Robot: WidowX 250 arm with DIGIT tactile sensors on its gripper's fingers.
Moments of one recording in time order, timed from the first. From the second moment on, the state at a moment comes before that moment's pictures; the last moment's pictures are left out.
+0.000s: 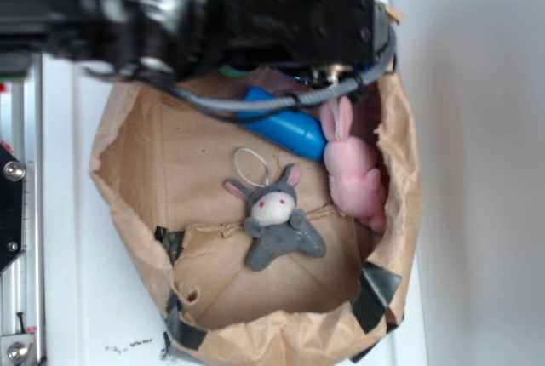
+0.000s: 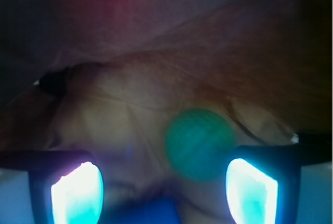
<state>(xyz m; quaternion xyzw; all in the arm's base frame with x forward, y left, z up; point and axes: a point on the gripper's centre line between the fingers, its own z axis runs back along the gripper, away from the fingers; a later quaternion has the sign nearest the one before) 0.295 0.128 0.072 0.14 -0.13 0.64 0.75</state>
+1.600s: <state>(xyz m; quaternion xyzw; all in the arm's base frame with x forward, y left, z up) 0.278 0.099 0.029 0.20 -0.19 0.54 0.79</state>
